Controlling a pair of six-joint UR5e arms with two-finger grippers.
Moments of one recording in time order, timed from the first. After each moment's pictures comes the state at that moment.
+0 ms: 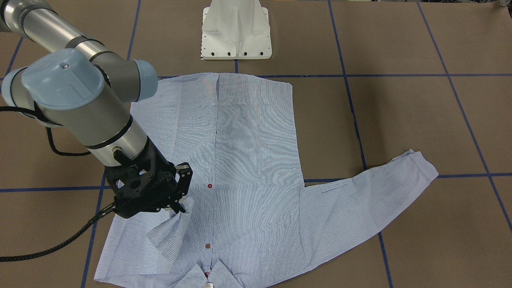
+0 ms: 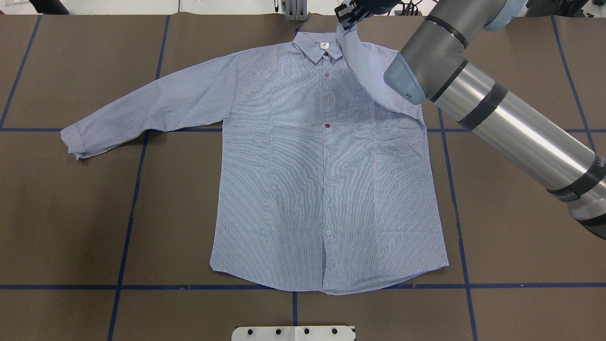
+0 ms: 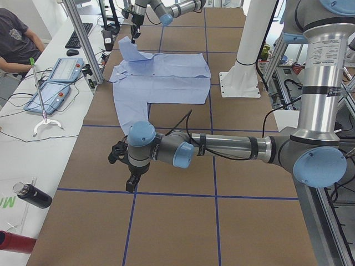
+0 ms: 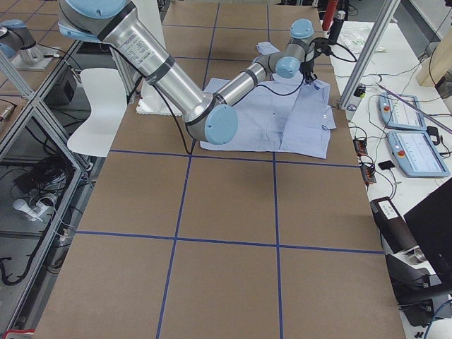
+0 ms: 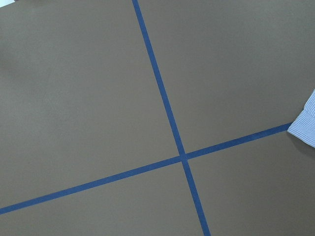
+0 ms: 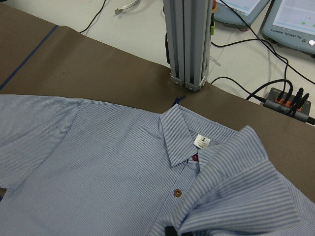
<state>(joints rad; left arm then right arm) -1.55 -1.59 -1.59 -1.82 -2.28 0.08 0.94 -0.70 1.33 -1.16 2.05 0.57</state>
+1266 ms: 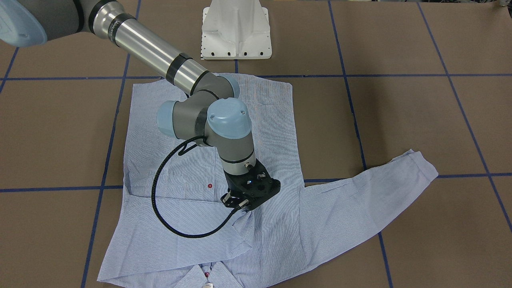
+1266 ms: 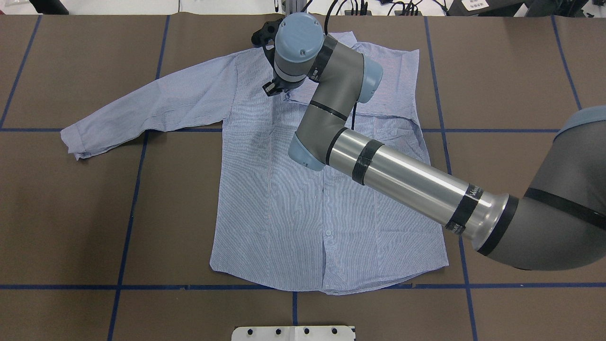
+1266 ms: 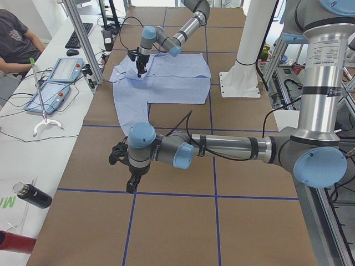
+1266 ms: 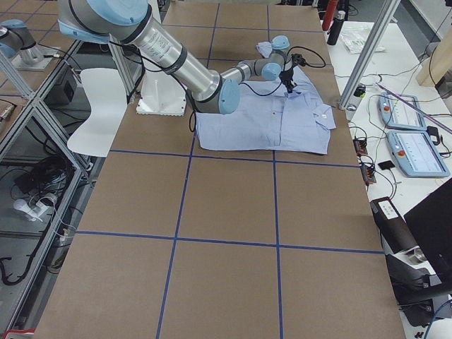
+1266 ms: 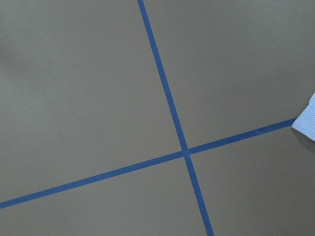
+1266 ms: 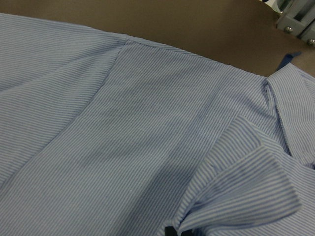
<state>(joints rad) -1.55 -1.59 -1.59 -1.82 -2.28 0.08 0.66 -0.45 0.85 -1.05 1.74 0.58</state>
